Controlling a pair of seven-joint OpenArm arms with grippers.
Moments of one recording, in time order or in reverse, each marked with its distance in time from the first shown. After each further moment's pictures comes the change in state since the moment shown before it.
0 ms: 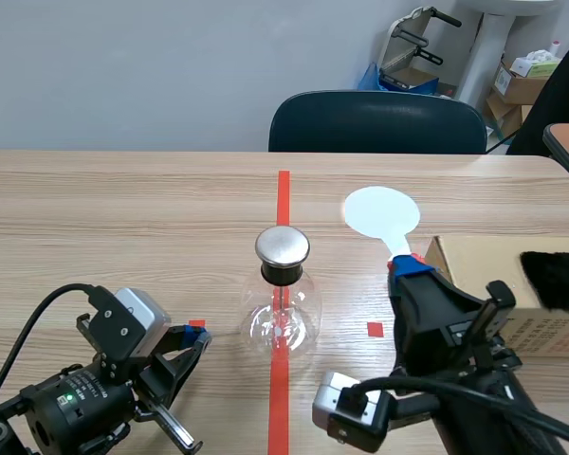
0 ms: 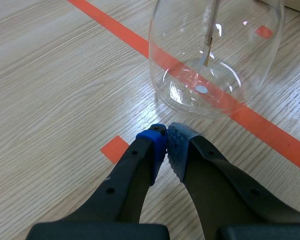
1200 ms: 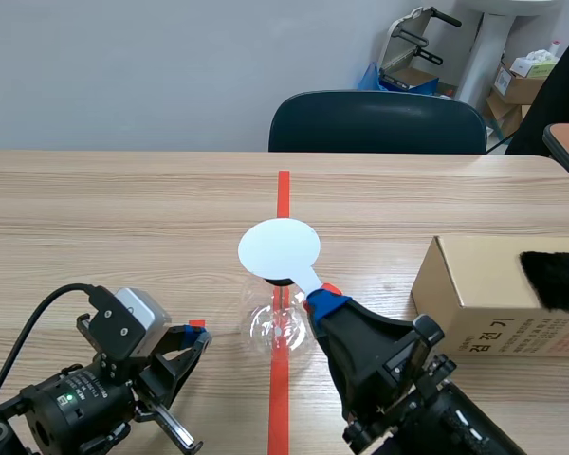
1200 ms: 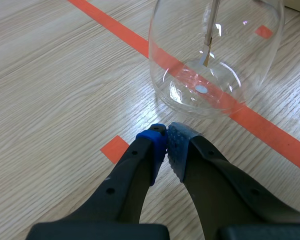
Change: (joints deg) left arm 0.0 0.0 0.0 0.0 0.0 0.0 0.0; right arm 0.0 0.0 0.0 0.0 0.0 0.0 20.4
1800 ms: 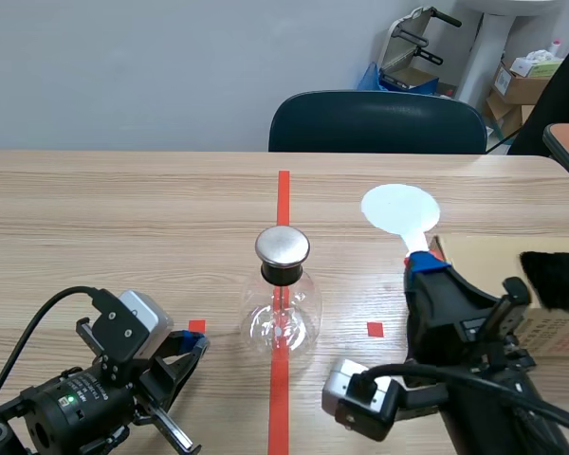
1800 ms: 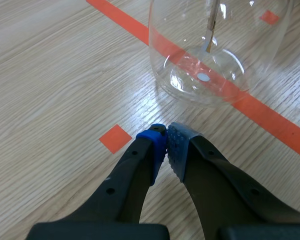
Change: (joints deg) left arm 0.0 0.0 0.0 0.0 0.0 0.0 2.3; right arm 0.0 0.0 0.0 0.0 0.0 0.0 -28.3
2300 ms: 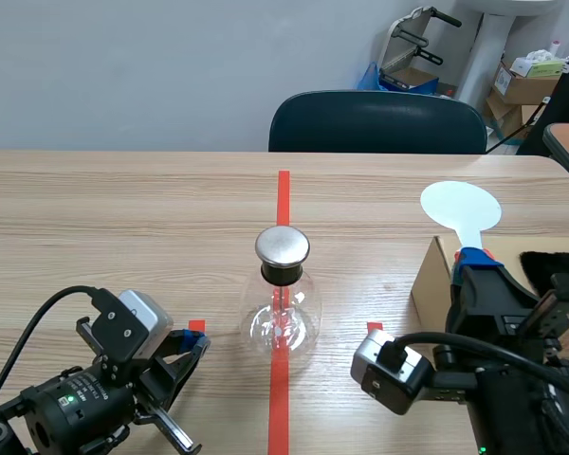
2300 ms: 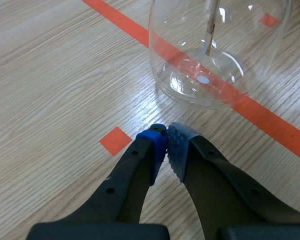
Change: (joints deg) left arm 0.0 0.0 0.0 0.0 0.0 0.0 -0.3; right arm 0.0 0.0 0.0 0.0 0.0 0.0 -10.3
